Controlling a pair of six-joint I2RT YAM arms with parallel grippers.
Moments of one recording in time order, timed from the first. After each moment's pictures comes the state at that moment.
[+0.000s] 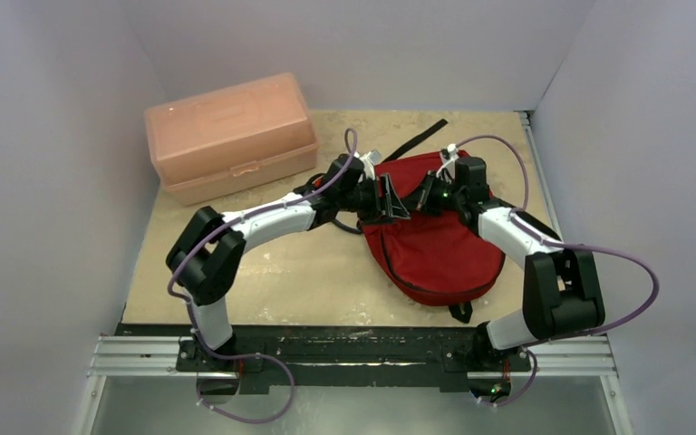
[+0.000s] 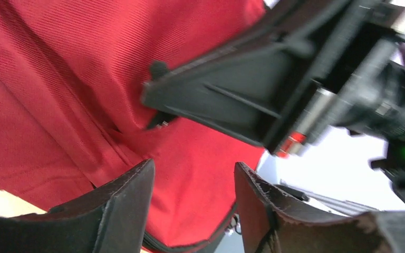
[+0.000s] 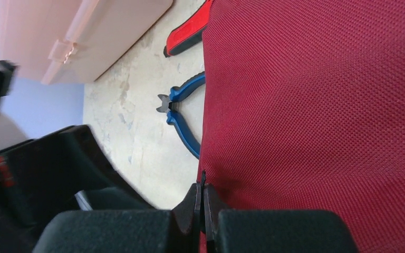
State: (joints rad) left arm -0.75 1.78 1.24 0.00 0.42 -0.94; right arm 0.20 1.46 0.84 0.00 -0.54 0.62
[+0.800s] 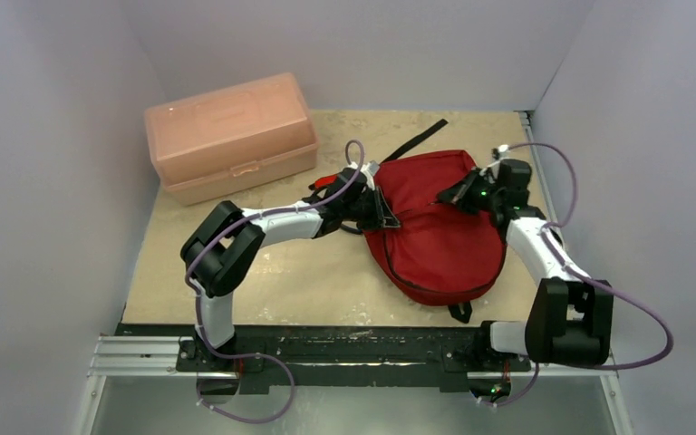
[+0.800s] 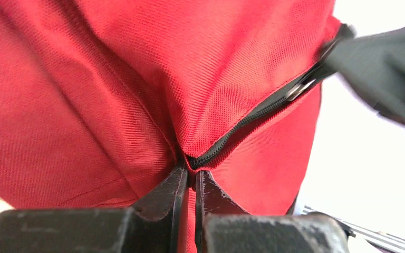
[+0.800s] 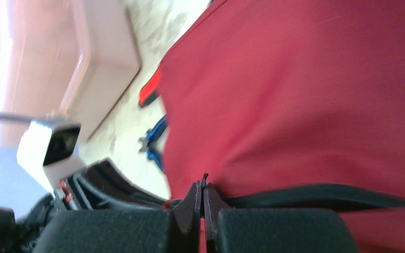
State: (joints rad) left arm -0.76 1.92 1.21 0.13 0.32 -0.92; right arm 0.04 1.31 0.81 -0.09 -0.48 0.67
